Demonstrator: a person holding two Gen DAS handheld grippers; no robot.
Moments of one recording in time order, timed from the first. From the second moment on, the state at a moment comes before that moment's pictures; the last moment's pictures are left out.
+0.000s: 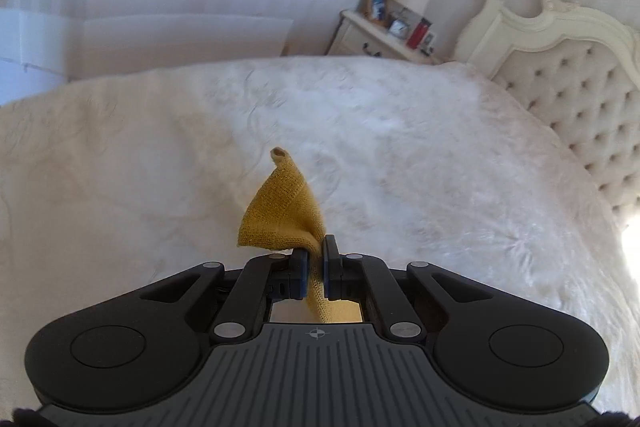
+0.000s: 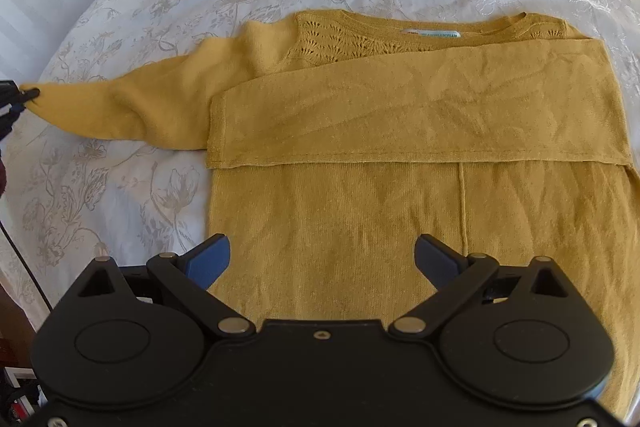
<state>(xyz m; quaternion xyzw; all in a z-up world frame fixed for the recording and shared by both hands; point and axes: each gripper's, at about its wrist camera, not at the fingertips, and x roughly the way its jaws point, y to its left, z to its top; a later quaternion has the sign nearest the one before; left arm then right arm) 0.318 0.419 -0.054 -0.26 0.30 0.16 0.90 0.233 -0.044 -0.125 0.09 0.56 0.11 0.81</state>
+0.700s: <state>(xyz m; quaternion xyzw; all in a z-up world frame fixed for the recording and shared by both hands) 0.337 0.144 0.030 -0.20 0.29 -0.06 0.93 0.191 -0.153 -0.128 0.16 0.53 0.11 0.83</state>
